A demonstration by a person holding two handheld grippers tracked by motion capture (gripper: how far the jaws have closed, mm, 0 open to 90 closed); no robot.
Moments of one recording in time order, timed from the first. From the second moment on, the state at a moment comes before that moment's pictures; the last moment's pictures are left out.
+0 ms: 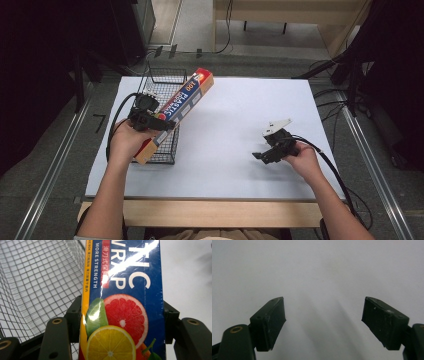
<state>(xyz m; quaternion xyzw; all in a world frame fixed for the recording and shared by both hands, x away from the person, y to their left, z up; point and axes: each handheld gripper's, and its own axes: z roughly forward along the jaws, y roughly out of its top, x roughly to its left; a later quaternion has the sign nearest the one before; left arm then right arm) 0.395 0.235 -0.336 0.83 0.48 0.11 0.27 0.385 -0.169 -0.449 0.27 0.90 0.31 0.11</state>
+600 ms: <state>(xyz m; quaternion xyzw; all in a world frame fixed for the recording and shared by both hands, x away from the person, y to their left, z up) 0.438 0.246 -0.348 0.75 0.60 0.16 0.20 0.383 -0.166 -0.449 0.26 0.91 0.31 0.11</state>
